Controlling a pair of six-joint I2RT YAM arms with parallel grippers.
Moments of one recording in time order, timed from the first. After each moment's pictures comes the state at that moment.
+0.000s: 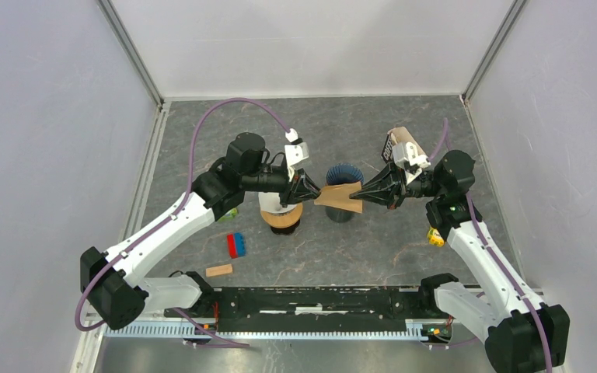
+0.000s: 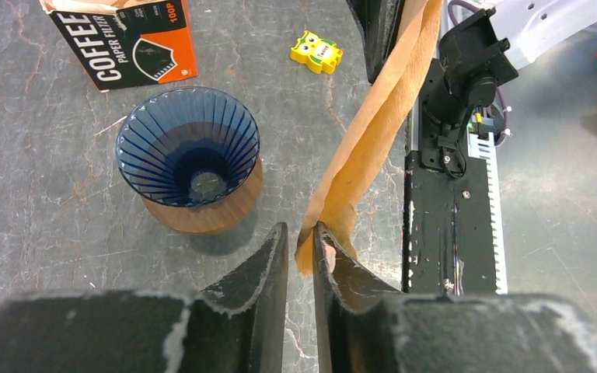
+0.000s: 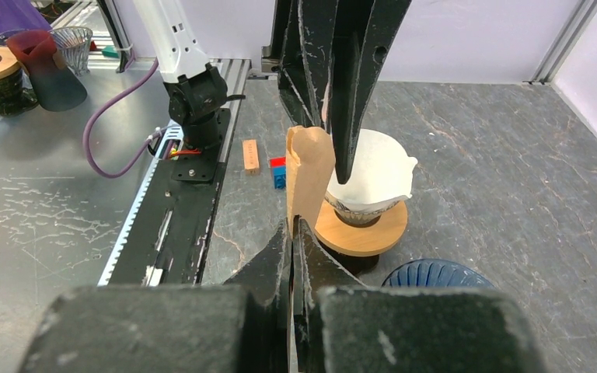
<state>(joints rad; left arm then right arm) -0.71 1.21 1.09 -0.26 0.71 0.17 0.23 0.94 0.70 0.37 -1.35 0.10</state>
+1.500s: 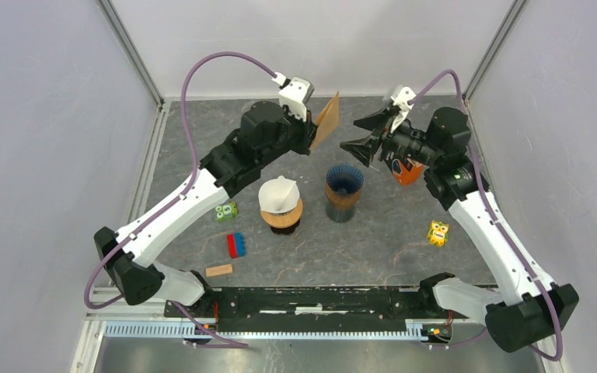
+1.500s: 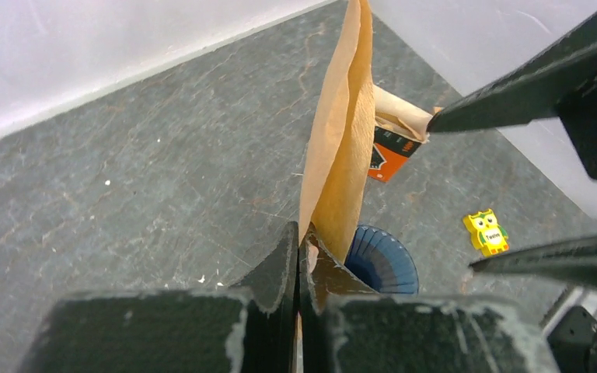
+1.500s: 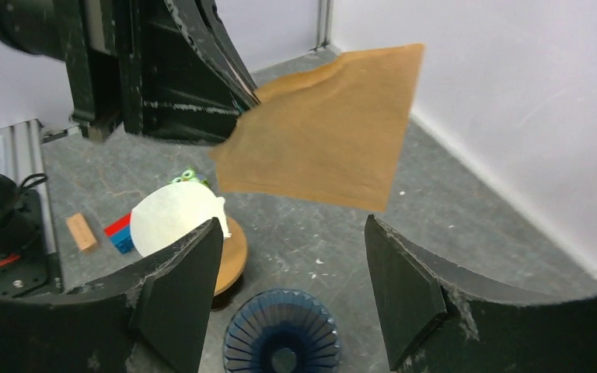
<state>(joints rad) -0.79 1.38 1.49 -0.32 -0.07 -0.17 0.32 1.09 1.14 -0.06 -0.70 -0.06</state>
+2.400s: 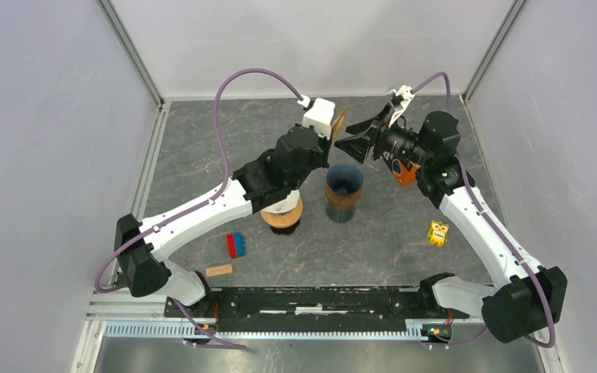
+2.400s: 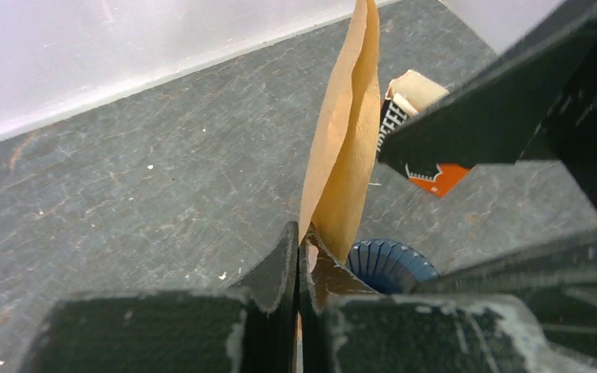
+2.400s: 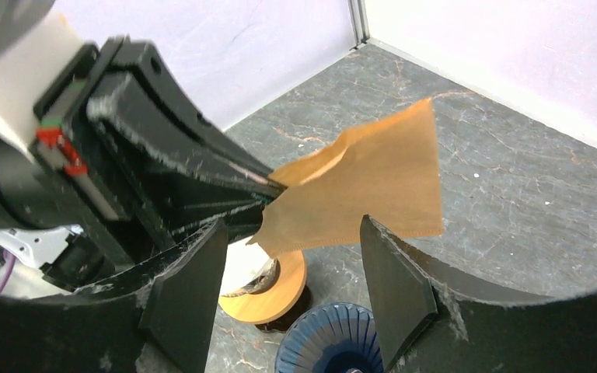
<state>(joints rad) -0.97 1.47 1.41 -0.19 -0.48 -0.18 0.33 1.17 1.05 0.13 -0.72 0.26</state>
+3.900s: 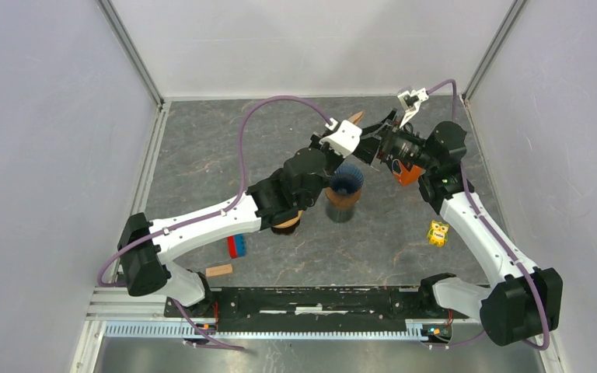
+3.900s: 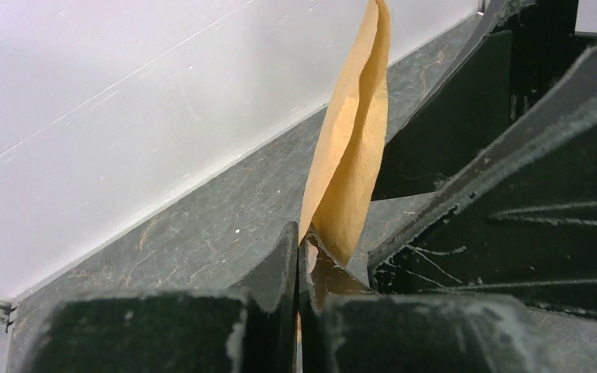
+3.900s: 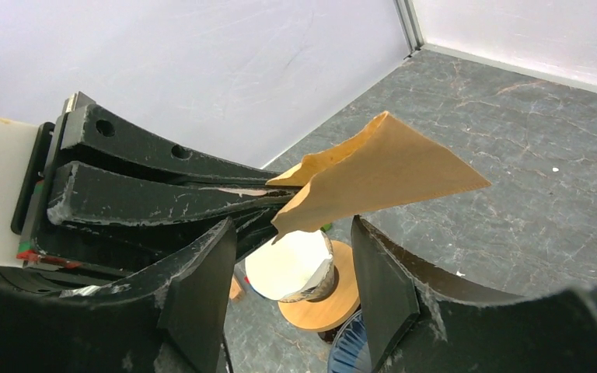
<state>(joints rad) -1.10 1.48 1.29 0.14 -0.68 0.28 0.26 1.15 0.92 0.39 -0.82 0.59</state>
